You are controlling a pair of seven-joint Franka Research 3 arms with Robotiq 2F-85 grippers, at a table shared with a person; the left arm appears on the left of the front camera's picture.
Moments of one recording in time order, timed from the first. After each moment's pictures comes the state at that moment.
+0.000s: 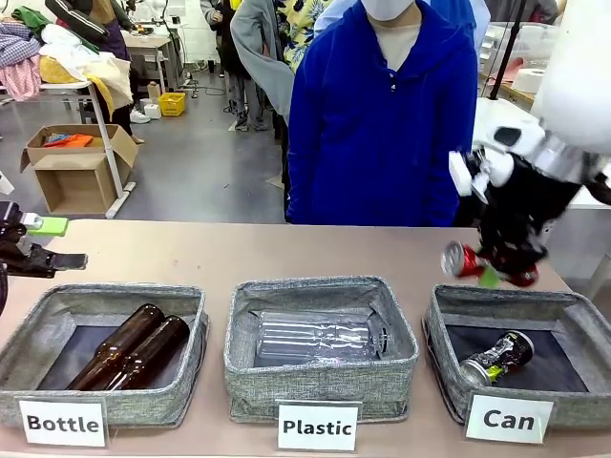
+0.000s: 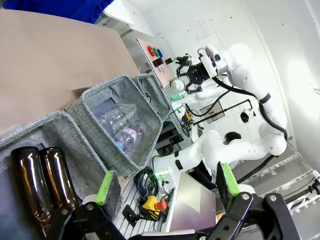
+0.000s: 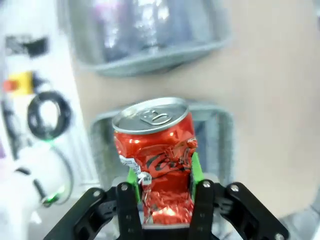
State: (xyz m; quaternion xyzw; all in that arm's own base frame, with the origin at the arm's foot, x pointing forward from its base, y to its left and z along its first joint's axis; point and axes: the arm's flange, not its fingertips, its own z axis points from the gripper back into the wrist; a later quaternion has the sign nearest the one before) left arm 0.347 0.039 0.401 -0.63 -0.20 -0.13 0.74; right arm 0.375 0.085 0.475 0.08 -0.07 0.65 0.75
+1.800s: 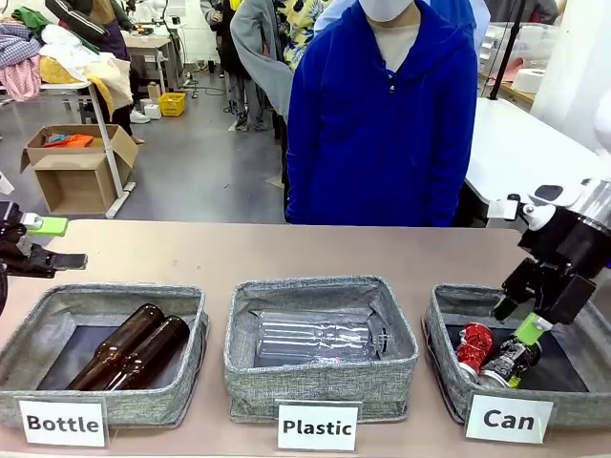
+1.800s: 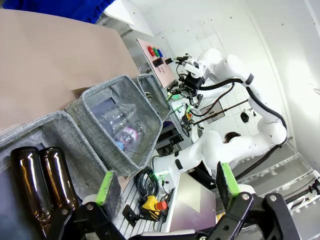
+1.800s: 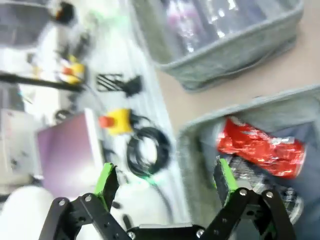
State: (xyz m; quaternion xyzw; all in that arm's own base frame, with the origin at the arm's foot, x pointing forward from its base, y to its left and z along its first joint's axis) left arm 0.347 0.039 0.401 -0.63 -0.20 -0.13 0.74; right arm 0.358 0.020 0.398 0.38 0.01 0.47 0.79
